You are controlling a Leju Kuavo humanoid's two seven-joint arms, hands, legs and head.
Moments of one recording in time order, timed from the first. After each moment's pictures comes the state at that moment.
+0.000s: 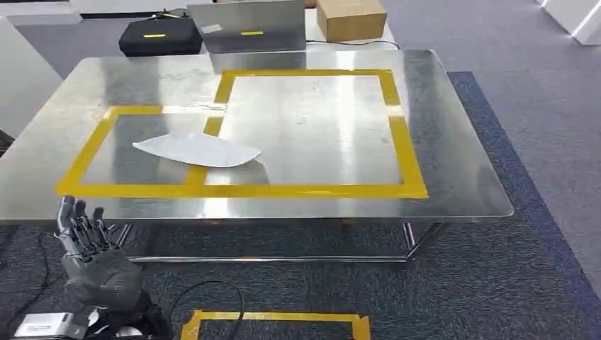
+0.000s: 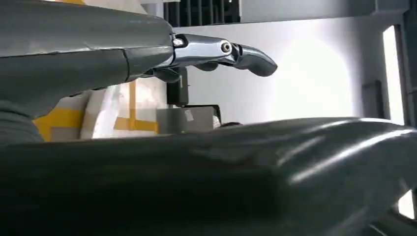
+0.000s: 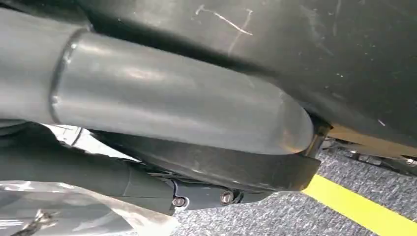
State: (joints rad) left arm 0.14 -0.16 -0.41 -1.65 -0.15 0.43 -0.68; right arm -0.09 0.21 -0.86 -0.22 1.44 0.09 0.07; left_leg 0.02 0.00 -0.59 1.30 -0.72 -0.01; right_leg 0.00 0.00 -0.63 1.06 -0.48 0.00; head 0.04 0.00
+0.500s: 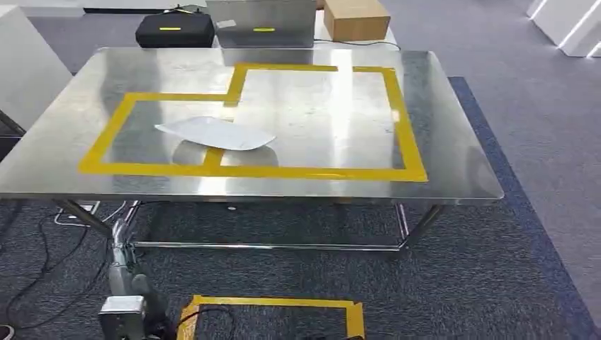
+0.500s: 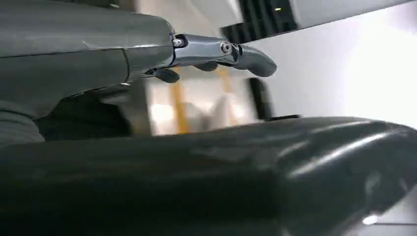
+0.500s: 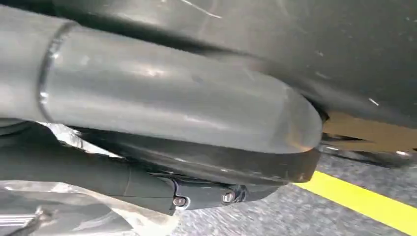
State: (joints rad) left arm 0.11 -0.14 -0.34 -1.27 -0.24 0.53 -0.68; right arm -0.09 0.22 -0.92 -0.21 1.37 0.06 0.09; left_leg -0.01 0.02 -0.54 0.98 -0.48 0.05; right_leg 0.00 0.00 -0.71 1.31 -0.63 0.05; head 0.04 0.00
